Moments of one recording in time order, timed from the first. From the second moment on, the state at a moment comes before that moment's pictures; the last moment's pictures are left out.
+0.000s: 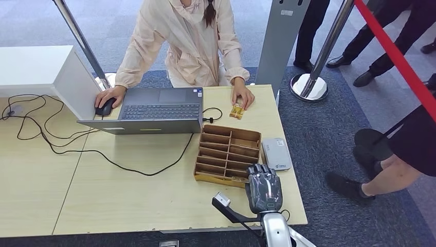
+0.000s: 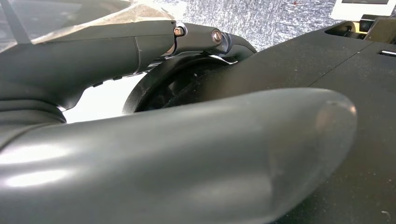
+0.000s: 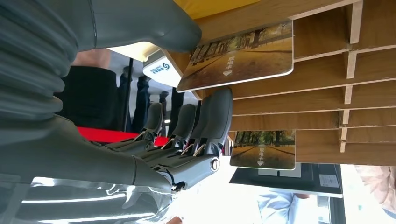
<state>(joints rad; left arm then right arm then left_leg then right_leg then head) -0.13 -0.10 -1.20 -0.19 -0.17 -0.02 0.44 -0.13 -0.20 0.78 -1.35 1.34 -0.58 0.63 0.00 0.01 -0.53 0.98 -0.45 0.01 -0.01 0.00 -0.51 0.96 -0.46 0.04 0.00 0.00</state>
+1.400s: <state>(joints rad) -0.13 -0.10 -1.20 -0.19 -0.17 -0.04 0.45 -0.15 -0.16 0.77 -1.35 1.32 -0.61 0.61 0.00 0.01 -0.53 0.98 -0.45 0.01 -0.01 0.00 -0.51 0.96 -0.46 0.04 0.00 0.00</state>
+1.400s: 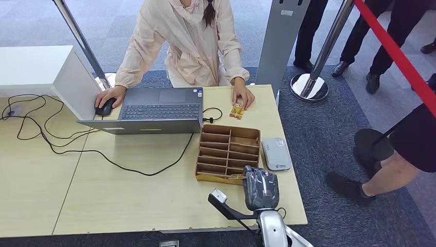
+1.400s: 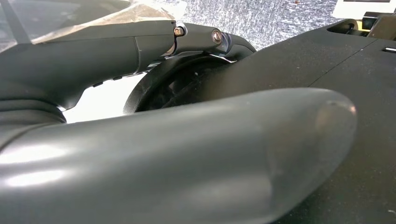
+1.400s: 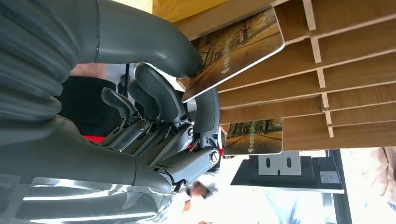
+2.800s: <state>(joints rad) -0.13 -0.10 -1.21 -0.19 -0.17 -0.05 0.44 -0.21 -0.15 0.66 -1.74 1.43 -0.56 0.53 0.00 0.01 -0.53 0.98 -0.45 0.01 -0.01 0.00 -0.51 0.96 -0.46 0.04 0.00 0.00</state>
